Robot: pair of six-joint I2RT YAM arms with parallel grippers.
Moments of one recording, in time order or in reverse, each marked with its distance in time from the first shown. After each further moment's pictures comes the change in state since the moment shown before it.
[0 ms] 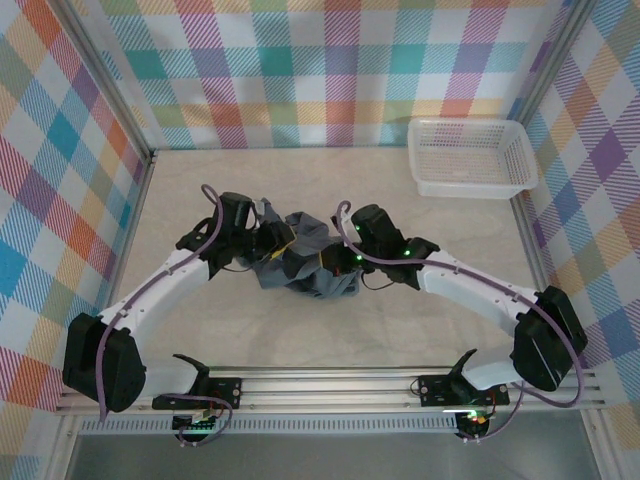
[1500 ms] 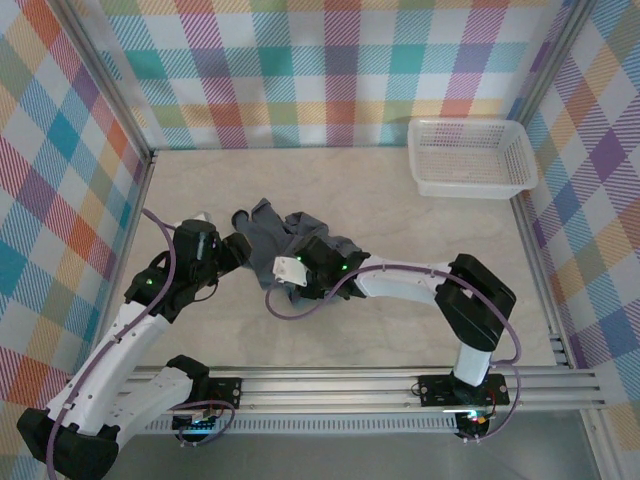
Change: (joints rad) left arm 0.000 -0.423 -0.066 -0.308 -0.515 0.145; right arm 0.225 0.388 0.150 0.047 0.362 -1.052
